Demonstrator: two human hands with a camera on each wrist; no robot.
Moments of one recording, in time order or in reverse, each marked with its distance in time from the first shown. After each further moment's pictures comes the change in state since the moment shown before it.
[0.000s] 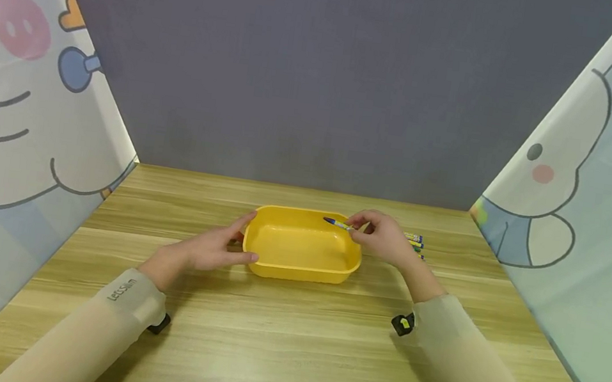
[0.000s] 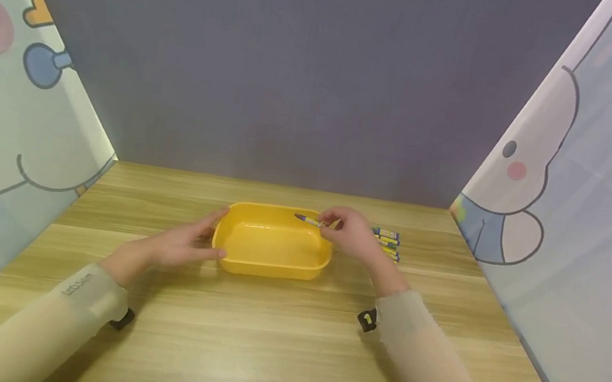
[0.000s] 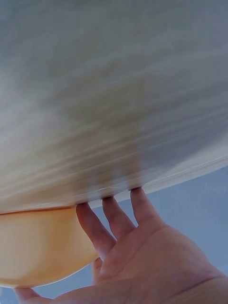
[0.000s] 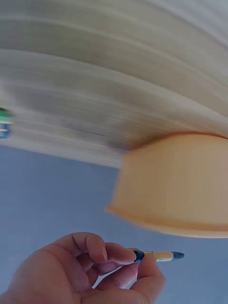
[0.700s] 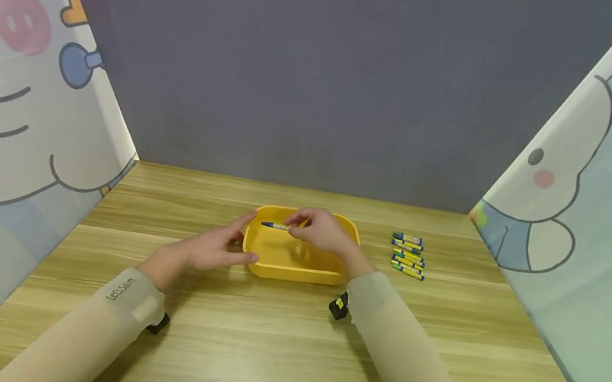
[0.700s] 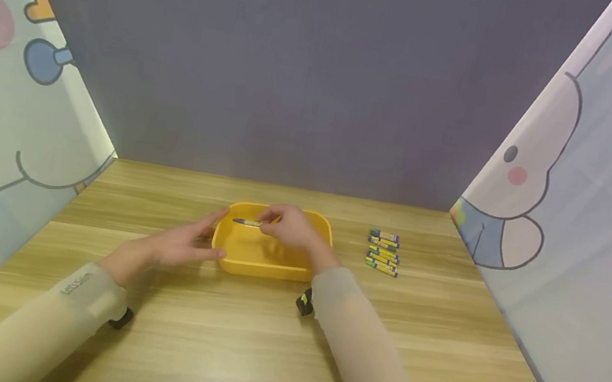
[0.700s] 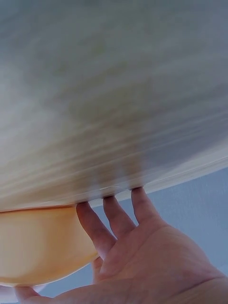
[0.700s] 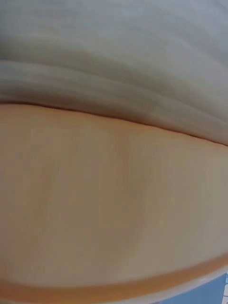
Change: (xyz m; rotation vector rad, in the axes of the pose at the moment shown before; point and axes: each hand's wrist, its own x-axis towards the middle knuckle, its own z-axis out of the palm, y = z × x) left_hand 0.000 0.002 -0.001 -0.002 0.004 -0.033; right_hand 0.063 -0.051 0.086 0.106 -0.202 -0.033
